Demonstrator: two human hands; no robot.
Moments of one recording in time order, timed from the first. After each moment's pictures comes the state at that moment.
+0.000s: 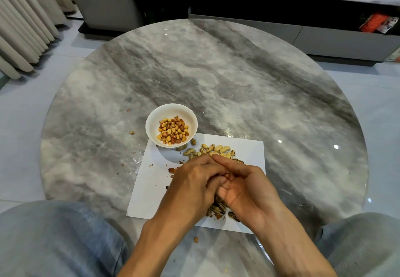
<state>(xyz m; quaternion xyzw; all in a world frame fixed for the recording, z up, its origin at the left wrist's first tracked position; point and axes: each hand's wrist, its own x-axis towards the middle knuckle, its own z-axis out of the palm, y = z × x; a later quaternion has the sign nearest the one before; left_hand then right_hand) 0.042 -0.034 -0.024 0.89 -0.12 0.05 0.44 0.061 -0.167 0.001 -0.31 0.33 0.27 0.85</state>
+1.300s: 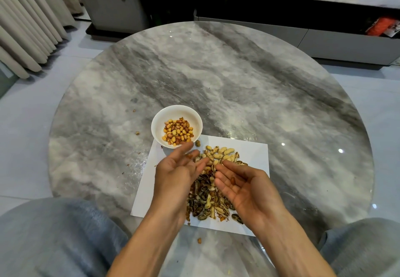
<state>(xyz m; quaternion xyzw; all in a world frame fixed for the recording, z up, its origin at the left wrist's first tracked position) 0.047 -0.024 0.005 0.54 0.31 -0.07 0.78 0.059 -0.166 0.000 -0.39 0.37 0.24 0.81</state>
